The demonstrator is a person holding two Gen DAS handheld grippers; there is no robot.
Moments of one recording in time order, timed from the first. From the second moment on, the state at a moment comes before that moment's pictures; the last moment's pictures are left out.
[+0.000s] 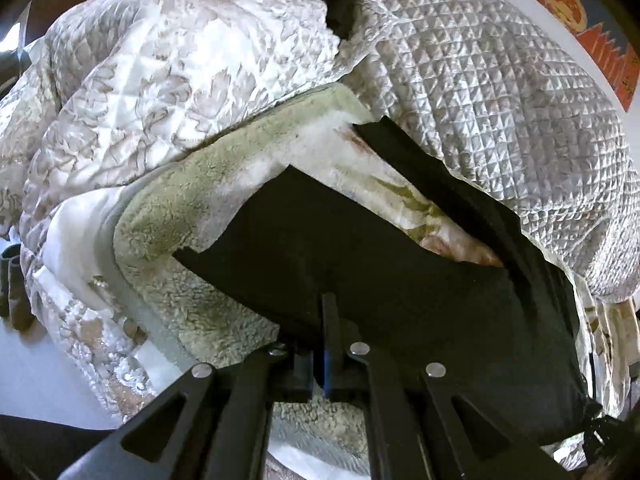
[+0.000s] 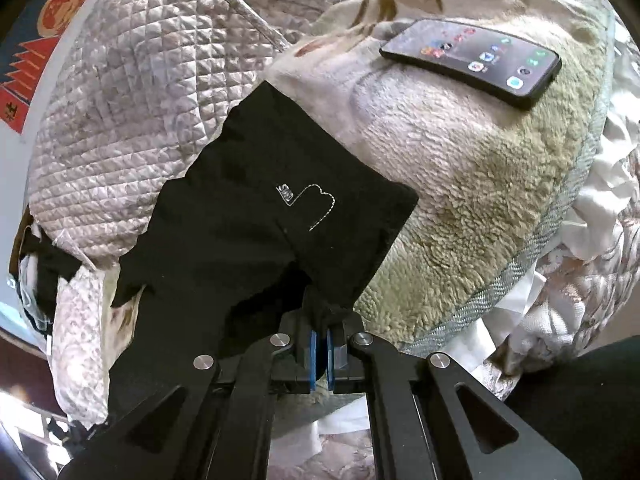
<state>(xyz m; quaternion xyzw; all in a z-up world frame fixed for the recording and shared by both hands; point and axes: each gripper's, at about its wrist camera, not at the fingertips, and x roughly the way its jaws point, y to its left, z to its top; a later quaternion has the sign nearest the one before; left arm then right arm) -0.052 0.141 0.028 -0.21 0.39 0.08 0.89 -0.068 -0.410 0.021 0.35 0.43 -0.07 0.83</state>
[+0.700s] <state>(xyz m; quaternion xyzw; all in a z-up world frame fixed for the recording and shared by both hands) 0.016 0.139 0.050 -0.16 0.41 0.06 0.90 -0.039 -0.343 0.060 0.14 0.40 0.03 0.91</state>
